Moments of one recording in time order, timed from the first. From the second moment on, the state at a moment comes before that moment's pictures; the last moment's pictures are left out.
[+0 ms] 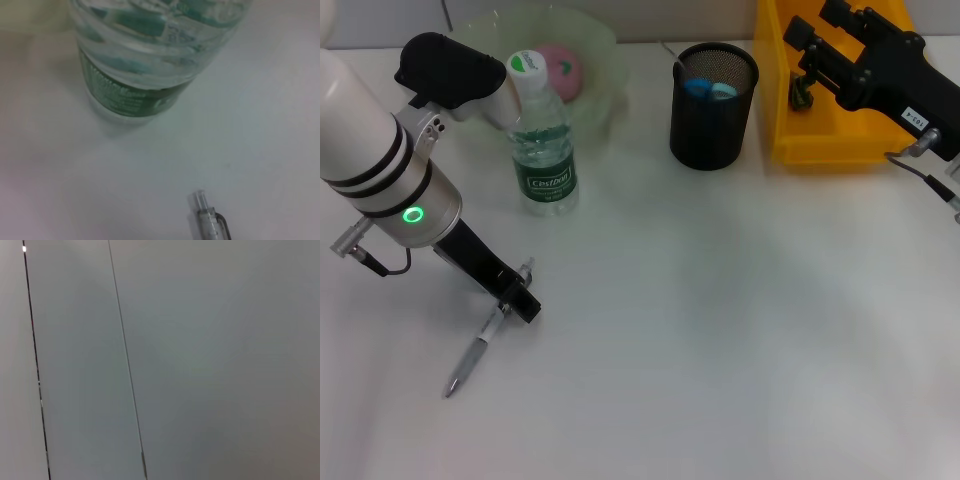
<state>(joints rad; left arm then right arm) -0.75 -2.08 1.36 0.99 2.67 1.51 -2.62 0.50 2.09 -0.95 -0.36 -1.08 -1.34 0.90</state>
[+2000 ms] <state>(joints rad) -0.76 -2.08 1.41 0.99 2.68 1.49 -2.61 0.52 2.09 -0.95 -0.36 -1.08 -1.32 0.90</state>
